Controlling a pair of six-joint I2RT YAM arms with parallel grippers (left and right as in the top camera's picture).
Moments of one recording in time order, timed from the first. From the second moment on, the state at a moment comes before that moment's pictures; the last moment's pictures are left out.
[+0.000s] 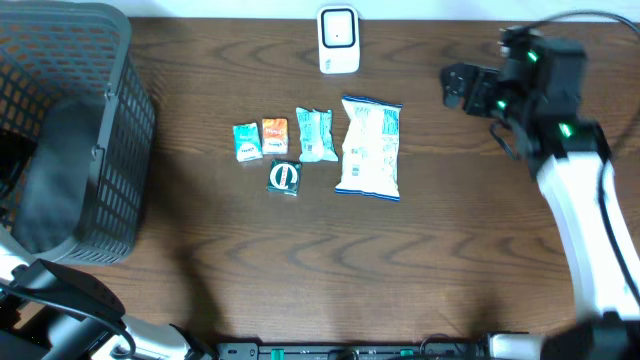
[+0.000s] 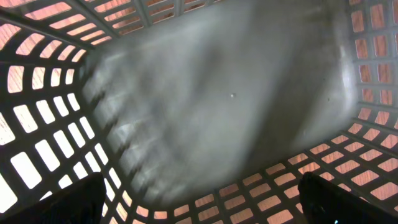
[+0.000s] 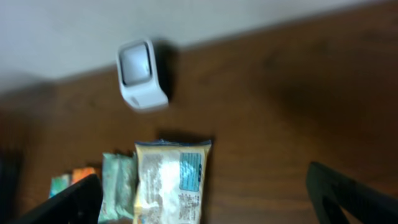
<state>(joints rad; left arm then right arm) 0.79 1.76 1.78 -1.29 0.10 -0.41 0.03 1.53 1.34 -0.51 -0.25 0.26</state>
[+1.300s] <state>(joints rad) 0.79 1.76 1.78 -1.29 0.10 -0.41 0.24 2.10 1.41 -0.51 -0.40 0.29</state>
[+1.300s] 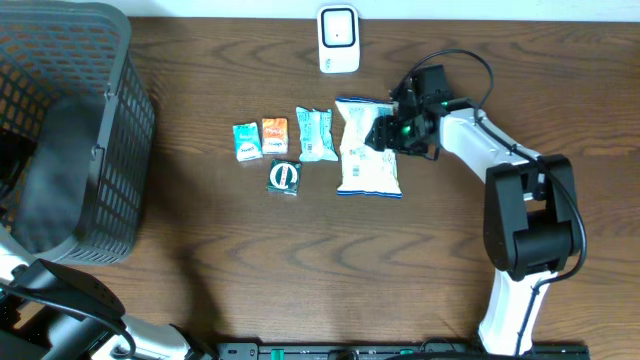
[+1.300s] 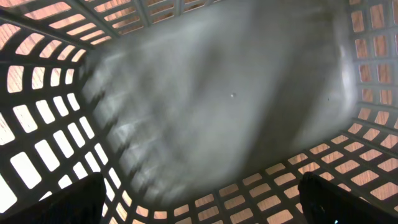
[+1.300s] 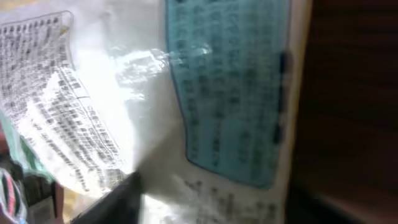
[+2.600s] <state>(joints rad) 0.79 1.76 1.78 -1.29 0.10 -0.41 0.11 2.01 1.41 -0.43 -0.50 0.11</state>
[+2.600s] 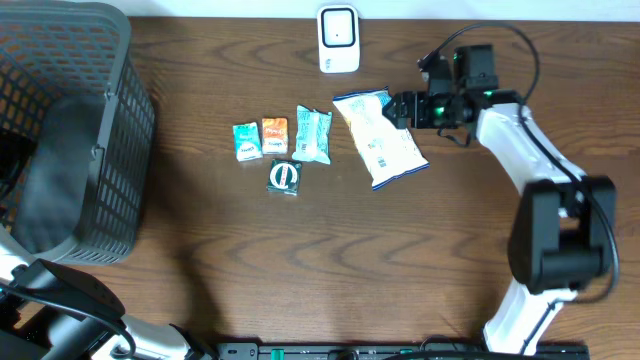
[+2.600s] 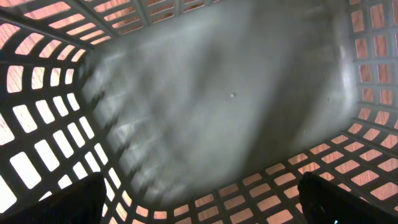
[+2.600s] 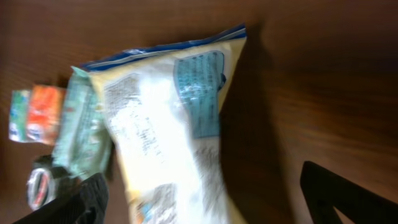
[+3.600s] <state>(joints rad) 0.79 1.76 1.78 -1.29 0.10 -0.41 0.05 1.82 1.40 -0.04 -1.07 0.21</state>
